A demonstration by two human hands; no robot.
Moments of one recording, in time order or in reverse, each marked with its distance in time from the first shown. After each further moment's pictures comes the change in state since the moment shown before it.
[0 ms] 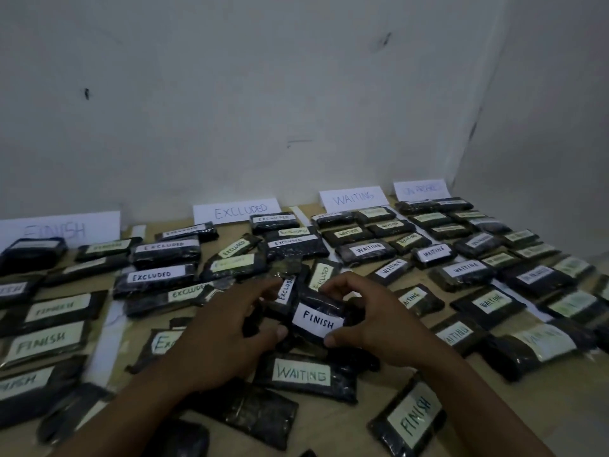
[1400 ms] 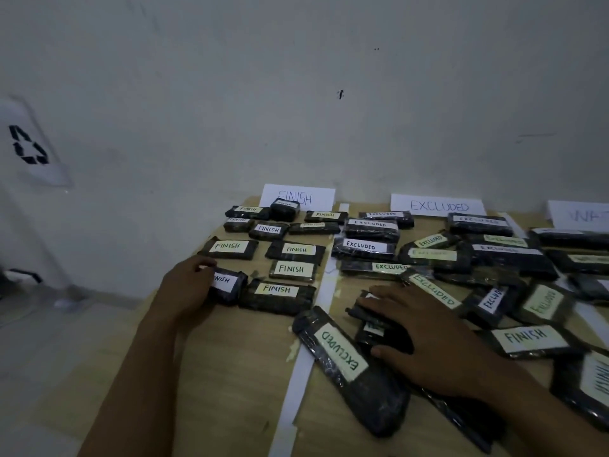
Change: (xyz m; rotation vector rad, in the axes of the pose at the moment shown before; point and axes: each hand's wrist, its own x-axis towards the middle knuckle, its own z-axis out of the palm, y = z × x) left_hand -0.195 -0.148 -0.152 0.084 0.662 -1.037; right_hand 0.035 -0.065 0.142 -0.582 -0.368 -0.588
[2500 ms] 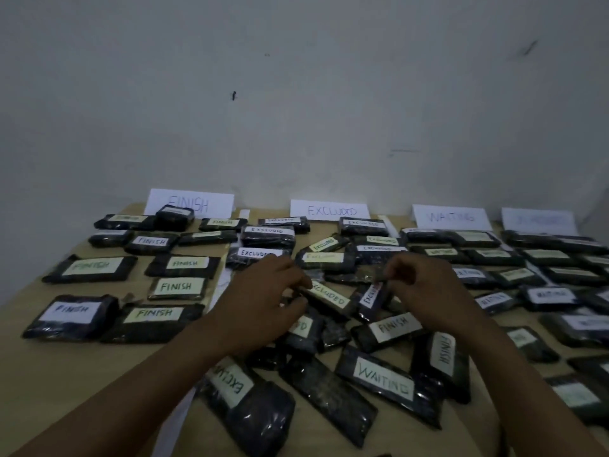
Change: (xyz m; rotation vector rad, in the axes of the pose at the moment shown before) left_hand -0.087 0.166 0.124 0.057 -0.347 1.081; right_hand -0.046 0.086 -0.082 0.176 0.363 0.571
